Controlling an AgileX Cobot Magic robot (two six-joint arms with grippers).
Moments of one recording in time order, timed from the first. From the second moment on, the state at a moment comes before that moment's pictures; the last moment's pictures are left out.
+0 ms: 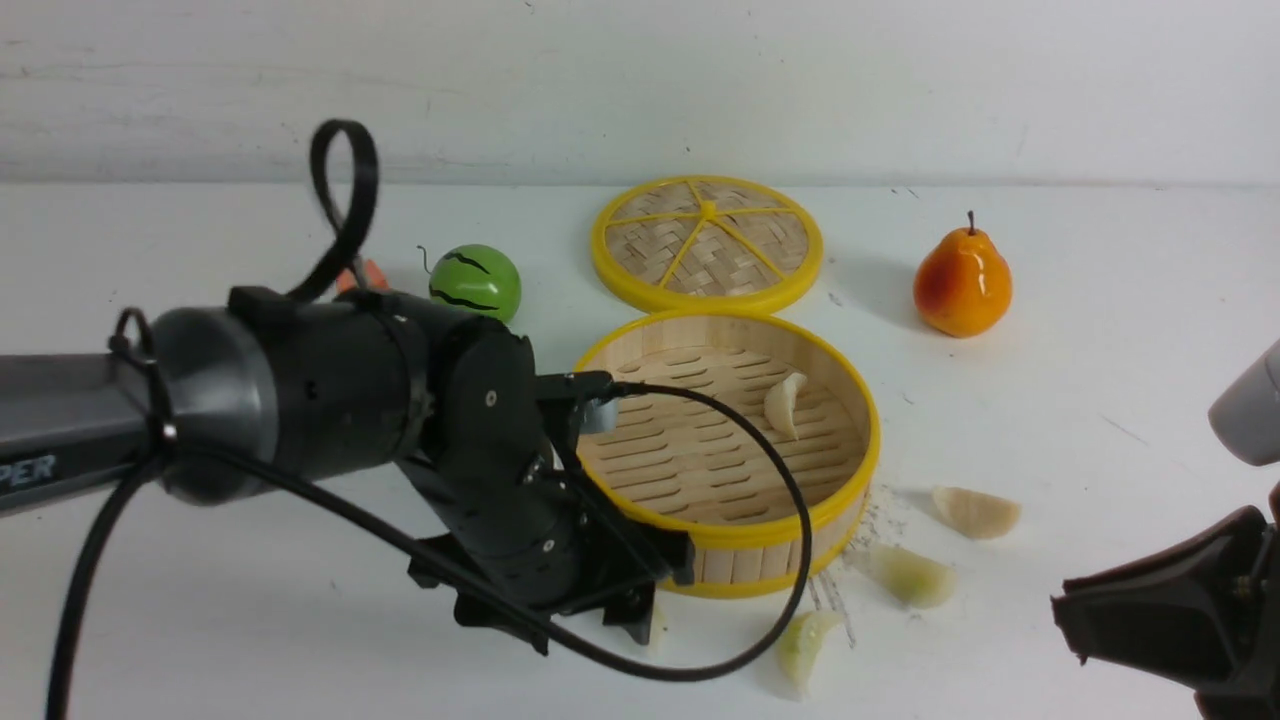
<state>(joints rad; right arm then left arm) 0.25 0.90 -0.77 0.65 0.89 -0.58 -0.62 1.76 -1.15 -0.16 0.69 -0.42</state>
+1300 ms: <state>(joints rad) 0.25 0.90 -0.77 0.64 0.87 -0.58 -0.62 1.94 -1.30 -0.01 0.81 -0.42</state>
